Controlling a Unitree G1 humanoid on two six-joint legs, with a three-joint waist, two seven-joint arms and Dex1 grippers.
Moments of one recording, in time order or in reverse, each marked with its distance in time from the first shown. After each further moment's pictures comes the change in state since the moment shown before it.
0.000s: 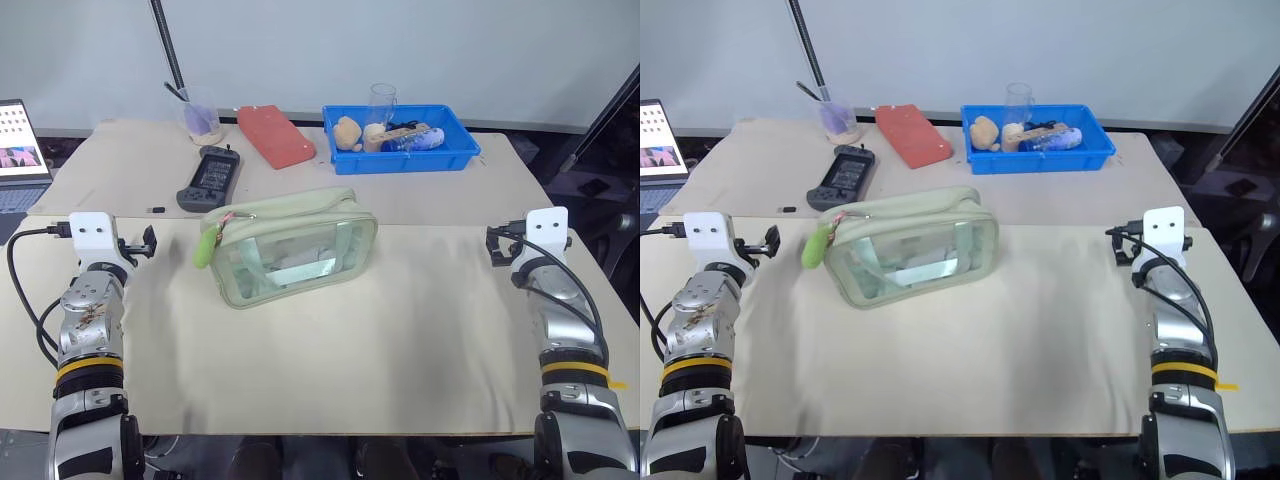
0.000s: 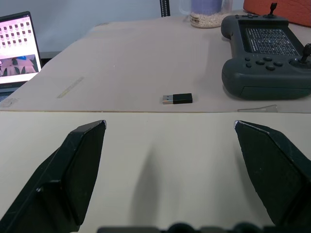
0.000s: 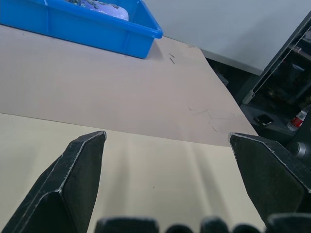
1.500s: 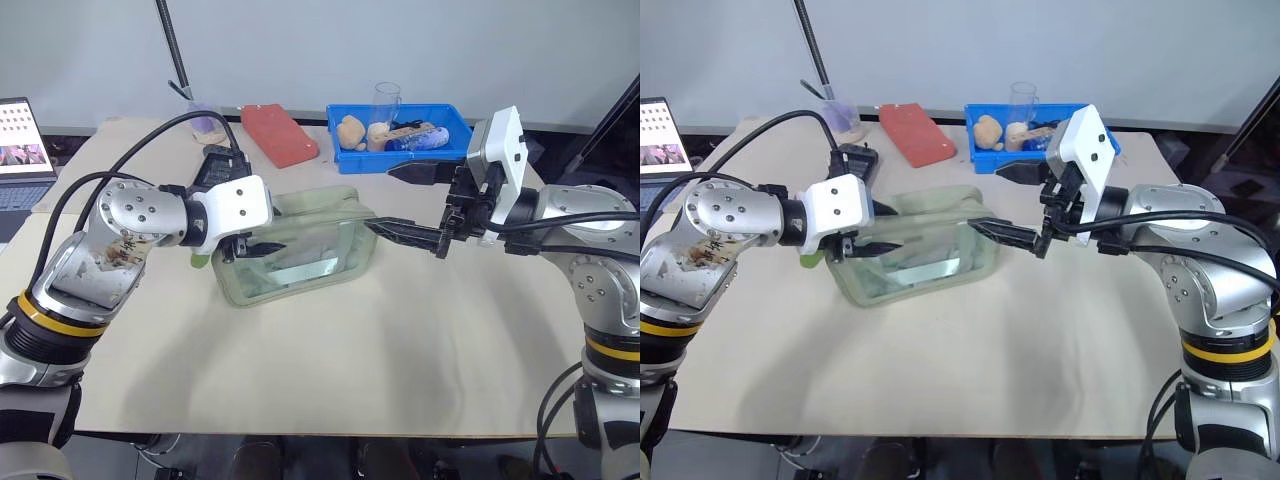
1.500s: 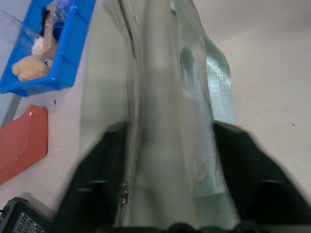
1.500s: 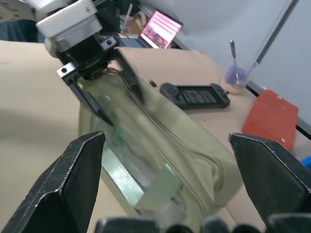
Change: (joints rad) left arm -0.275 0.373 -0.639 -0.769 -0.004 0.369 -0.808; right arm -0.196 -0.219 0.190 -0.888 0.589 0.645 0.679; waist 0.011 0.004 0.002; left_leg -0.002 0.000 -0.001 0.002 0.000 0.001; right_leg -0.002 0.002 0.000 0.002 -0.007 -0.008
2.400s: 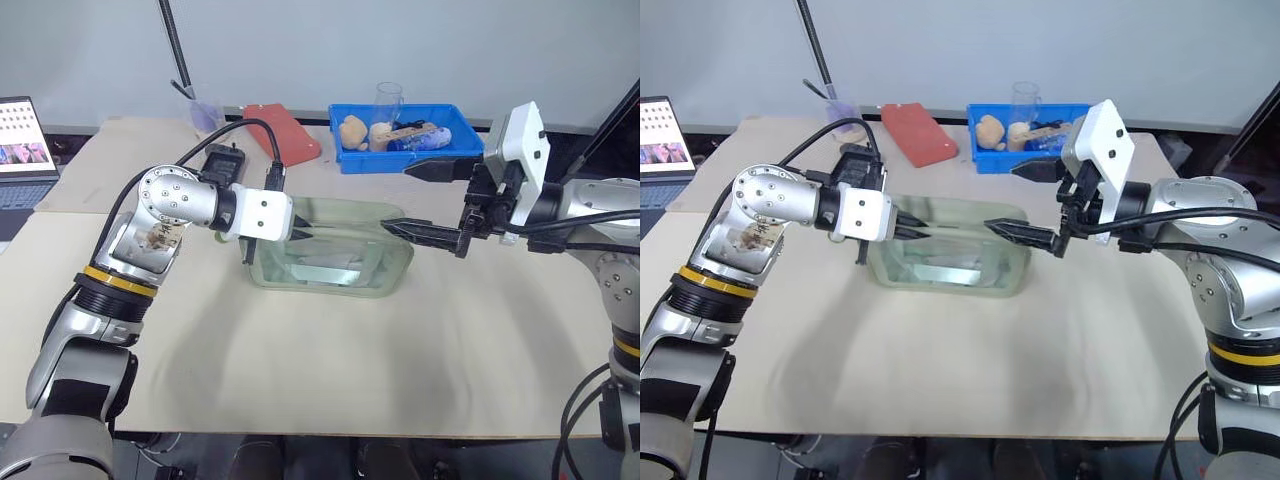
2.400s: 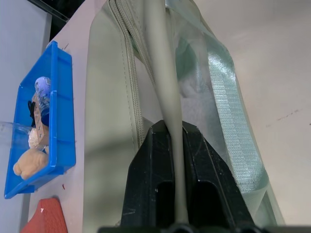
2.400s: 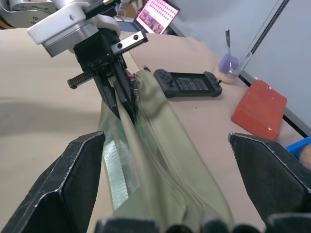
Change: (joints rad) left arm -0.152 -0.223 -0.037 0.440 0.129 -0.625 -0.237; right arm 0.035 -0.115 -0.017 -0.010 0.001 -0.011 0.042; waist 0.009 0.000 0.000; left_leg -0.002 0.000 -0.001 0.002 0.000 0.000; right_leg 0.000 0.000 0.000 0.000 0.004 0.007
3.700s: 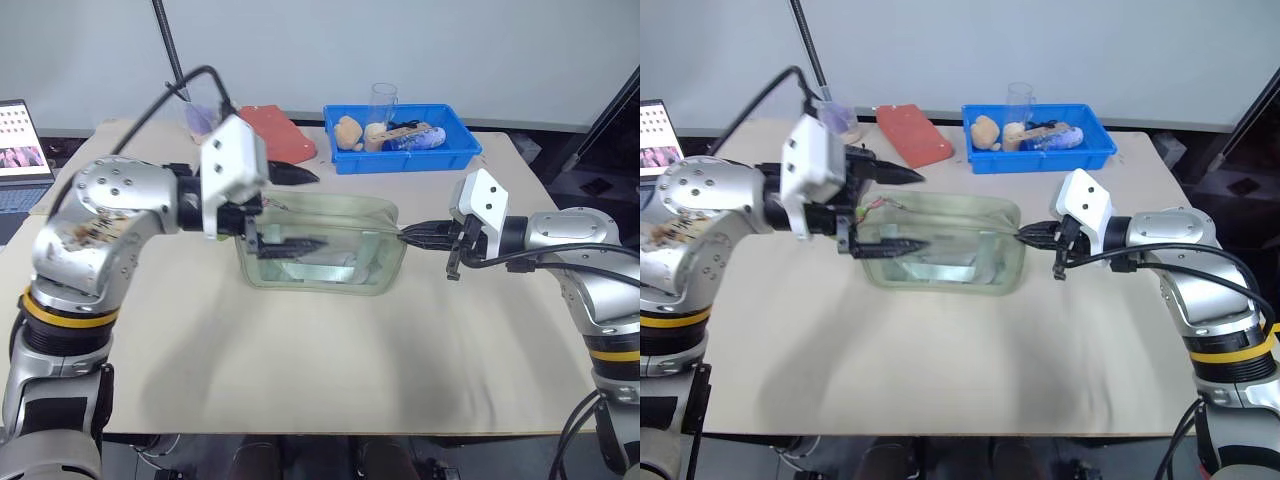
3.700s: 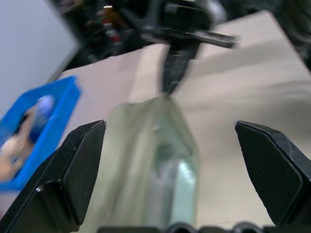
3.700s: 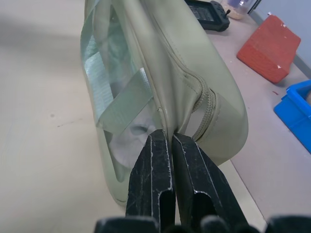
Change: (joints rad) left arm 0.104 0.089 0.302 -0.457 -0.466 0.767 0.182; right arm 0.072 0.027 0.137 0.232 -0.292 -0.271 0.158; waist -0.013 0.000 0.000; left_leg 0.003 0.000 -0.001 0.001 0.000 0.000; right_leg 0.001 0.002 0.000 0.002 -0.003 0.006
